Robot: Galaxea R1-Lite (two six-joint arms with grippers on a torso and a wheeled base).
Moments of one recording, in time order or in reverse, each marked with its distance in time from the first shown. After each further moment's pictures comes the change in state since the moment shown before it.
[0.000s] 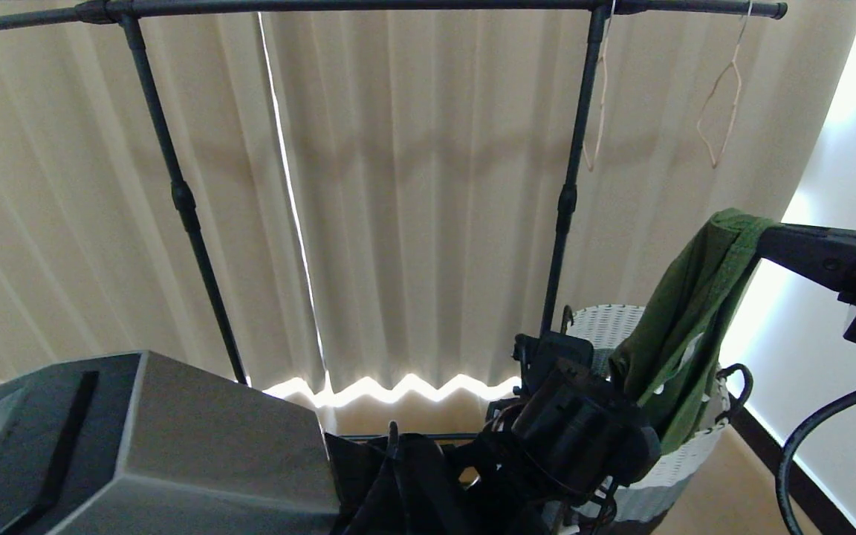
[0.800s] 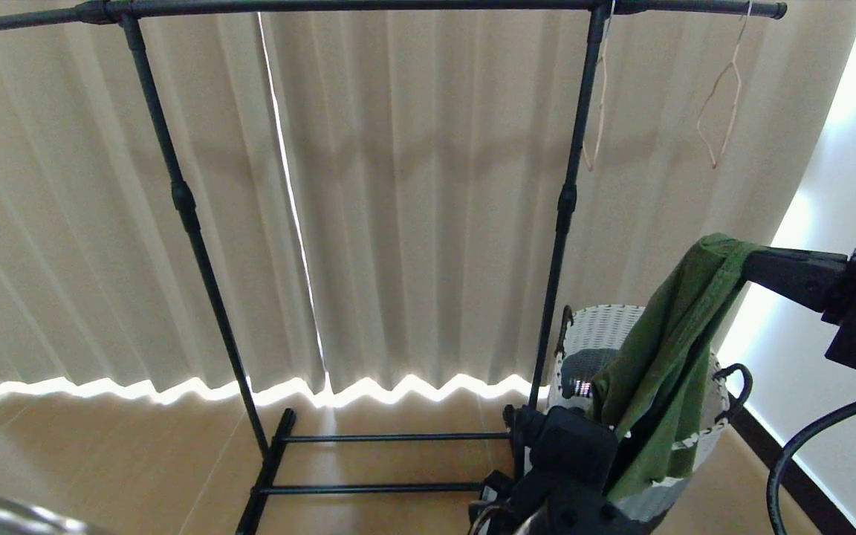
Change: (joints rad) left arm -0.150 -0.175 0.331 -0.195 0.072 0.031; right arm -0.009 0.010 0.037 -0.001 -0.004 0.007
